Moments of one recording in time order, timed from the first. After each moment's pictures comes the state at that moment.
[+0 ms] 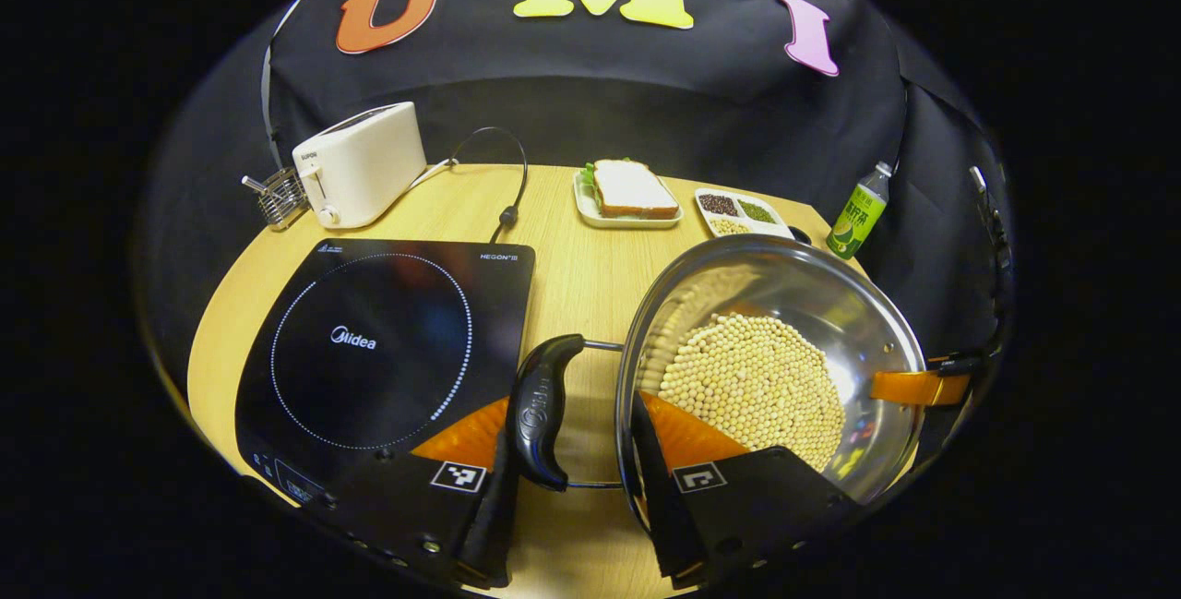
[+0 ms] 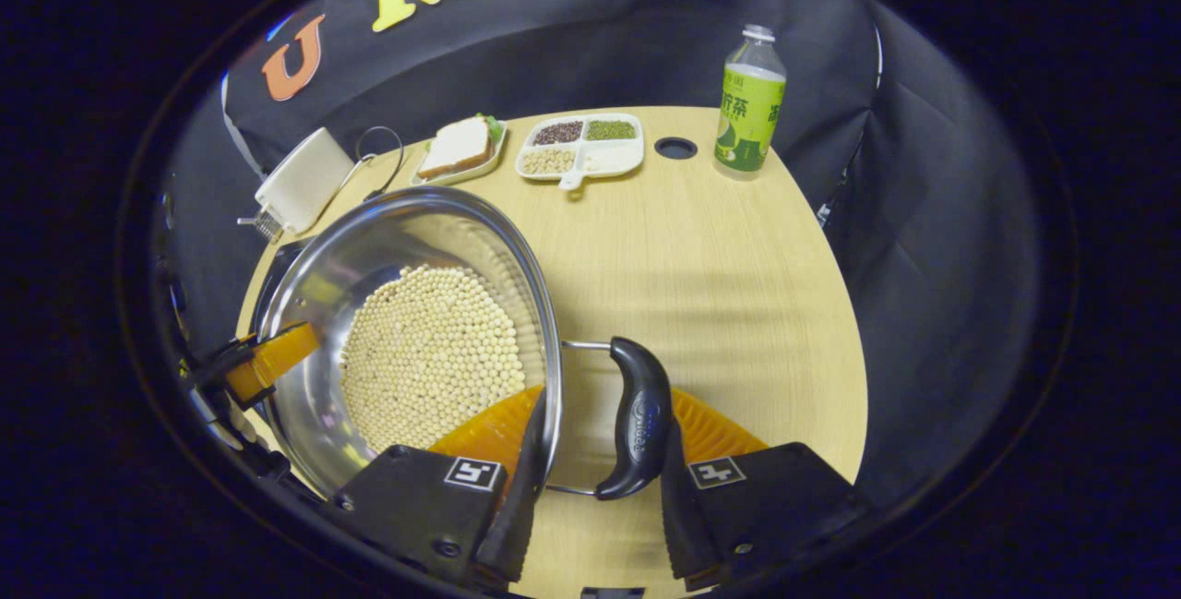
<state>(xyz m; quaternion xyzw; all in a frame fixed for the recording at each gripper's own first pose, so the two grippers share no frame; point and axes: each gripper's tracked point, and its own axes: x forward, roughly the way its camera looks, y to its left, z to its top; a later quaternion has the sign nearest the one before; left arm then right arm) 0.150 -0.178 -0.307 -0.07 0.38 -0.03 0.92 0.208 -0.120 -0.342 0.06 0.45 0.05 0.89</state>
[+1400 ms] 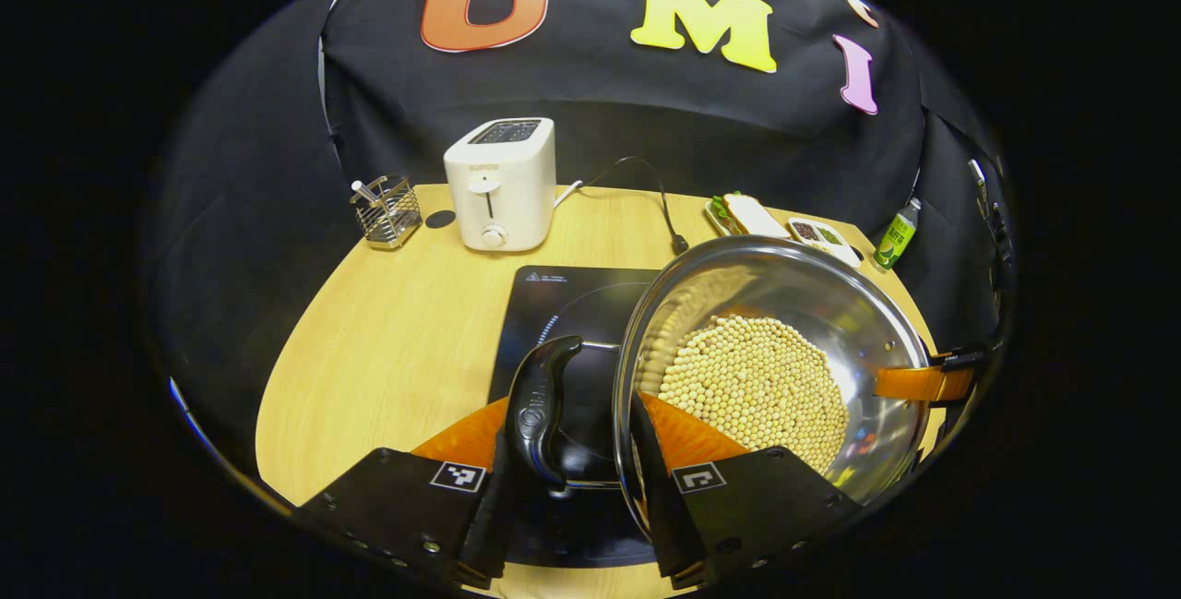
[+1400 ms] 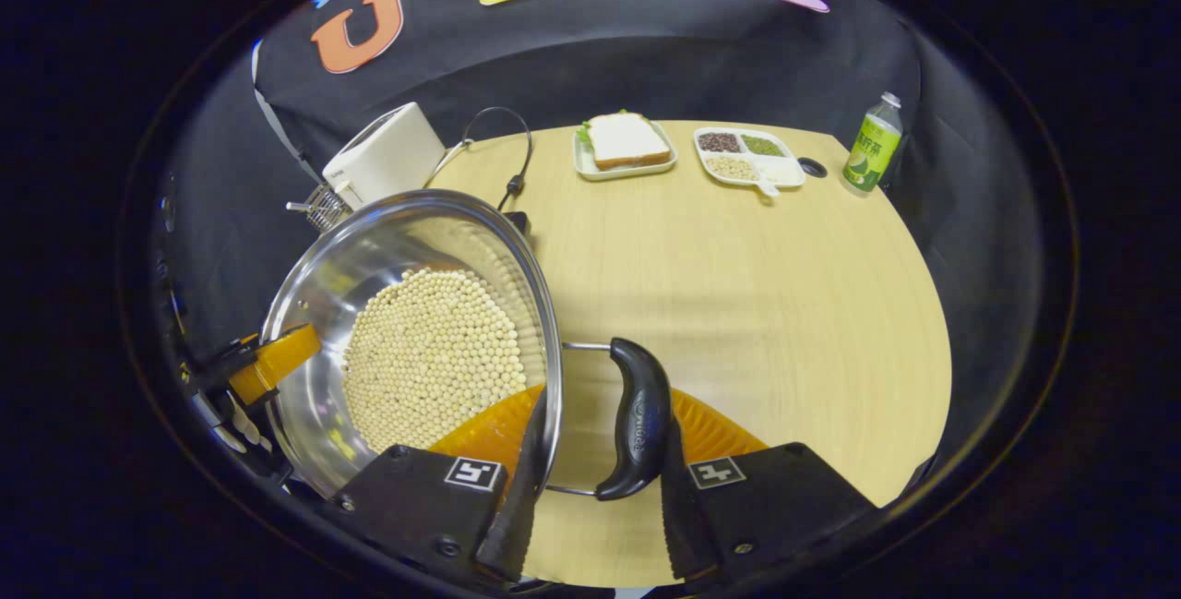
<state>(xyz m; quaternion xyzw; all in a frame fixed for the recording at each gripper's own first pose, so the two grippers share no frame) 0.124 0.064 -0.287 -0.05 0.37 -0.01 0.93 0.183 0.132 -0.306 0.07 0.44 0.07 0.89</state>
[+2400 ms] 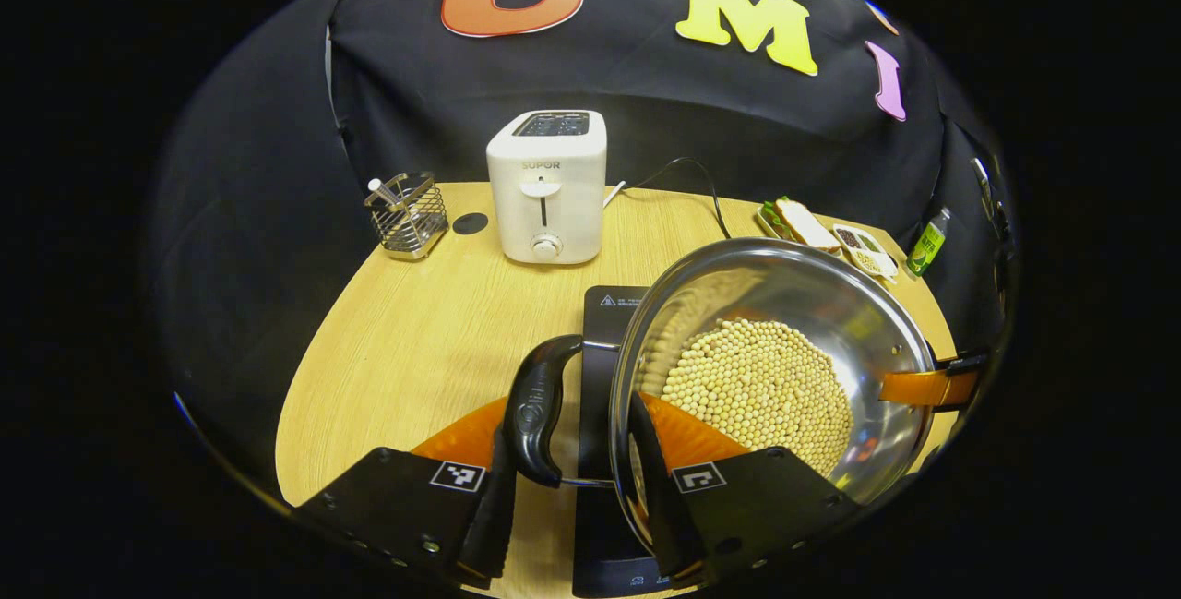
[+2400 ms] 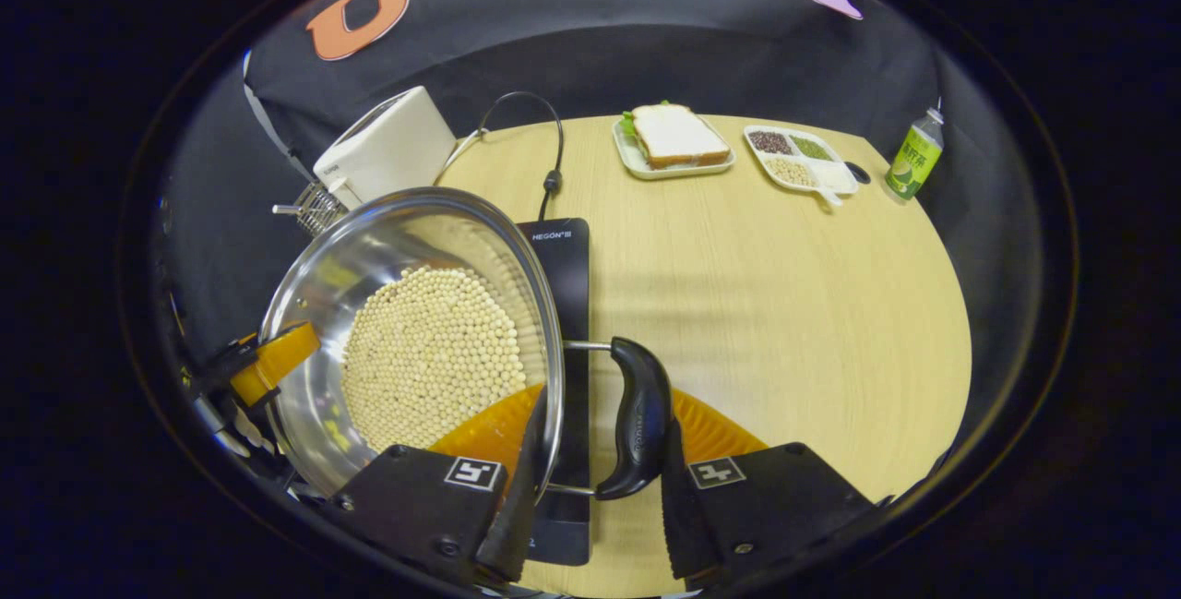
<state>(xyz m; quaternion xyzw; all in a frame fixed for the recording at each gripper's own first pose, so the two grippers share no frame) 0.167 0.119 -0.315 -0.05 0.38 0.00 0.92 0.223 0.194 -0.320 0.07 0.45 0.06 0.89</state>
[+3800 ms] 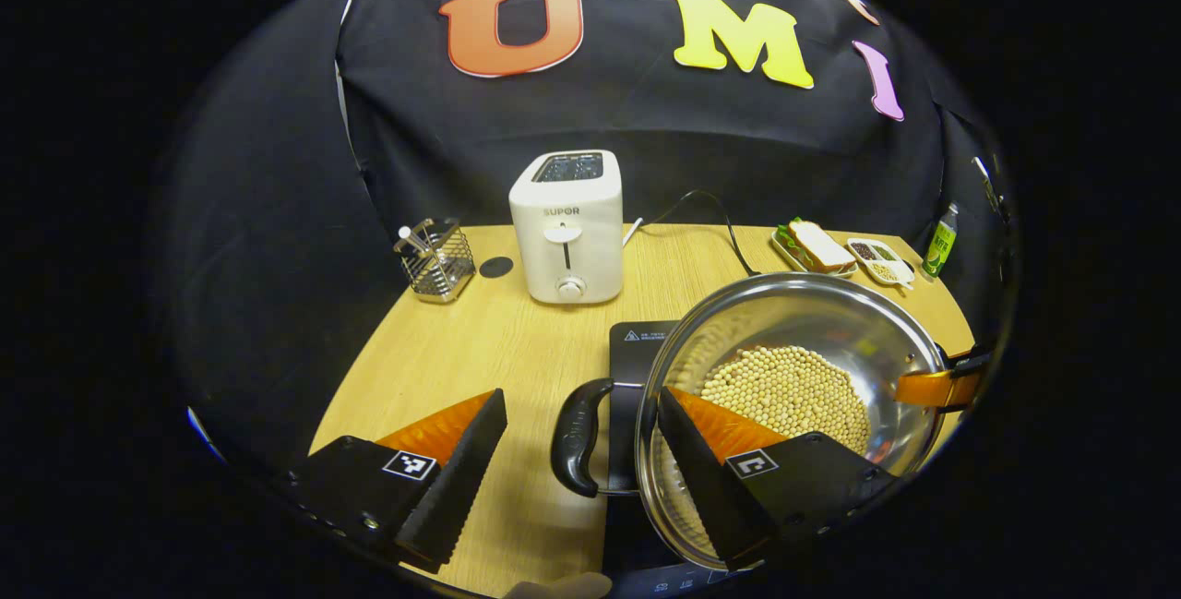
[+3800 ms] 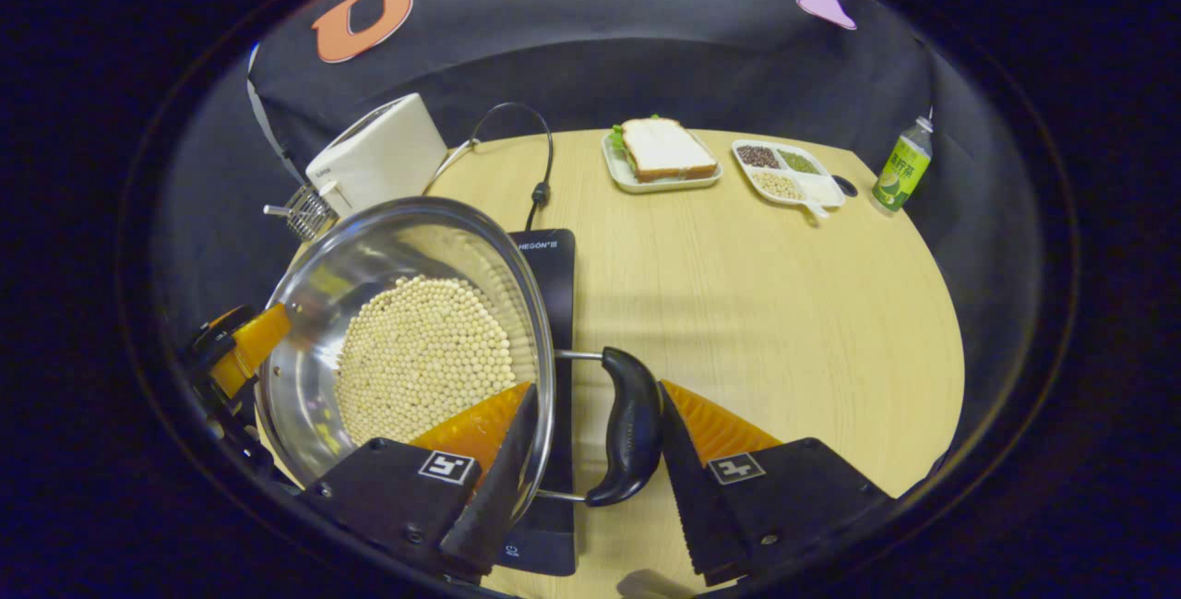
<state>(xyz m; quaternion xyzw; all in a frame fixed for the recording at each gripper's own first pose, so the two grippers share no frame) 0.168 0.143 -0.278 0.00 0.31 0.03 0.95 0.229 0.183 -0.317 0.05 0.41 0.04 0.91</state>
